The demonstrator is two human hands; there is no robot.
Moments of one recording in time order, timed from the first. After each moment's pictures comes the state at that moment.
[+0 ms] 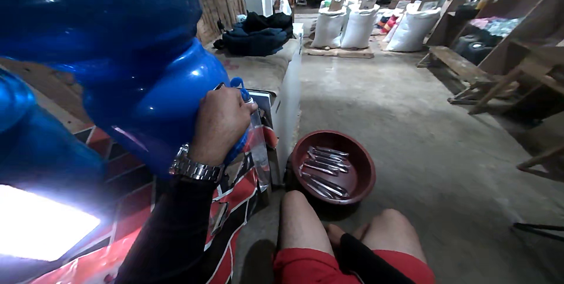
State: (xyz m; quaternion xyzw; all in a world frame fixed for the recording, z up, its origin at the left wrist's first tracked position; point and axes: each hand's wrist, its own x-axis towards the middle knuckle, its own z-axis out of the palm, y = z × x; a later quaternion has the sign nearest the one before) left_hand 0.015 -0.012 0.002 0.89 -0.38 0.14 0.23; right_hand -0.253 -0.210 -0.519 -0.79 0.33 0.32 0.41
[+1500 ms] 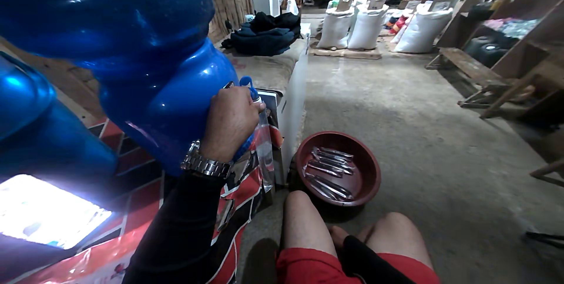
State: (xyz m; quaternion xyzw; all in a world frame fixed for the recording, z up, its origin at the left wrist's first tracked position) left_hand 0.014 -0.016 0.008 0.90 -0.36 0.13 0.21; right_hand -0.249 -0.201 -0.528 -0.77 0.35 0.30 0.43
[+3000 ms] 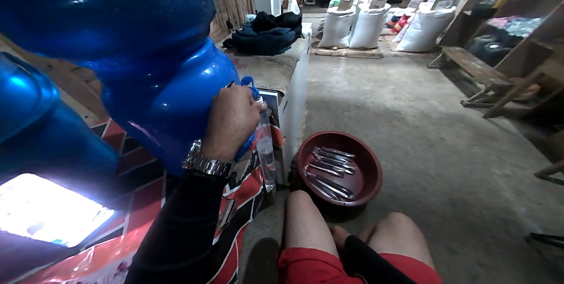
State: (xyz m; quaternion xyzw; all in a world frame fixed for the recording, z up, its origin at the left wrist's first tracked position) left_hand 0.017 -0.017 0.009 0.90 -0.36 0.12 0.21; right_hand -0.255 -0.213 -0.571 -0.78 0.36 0.28 0.44
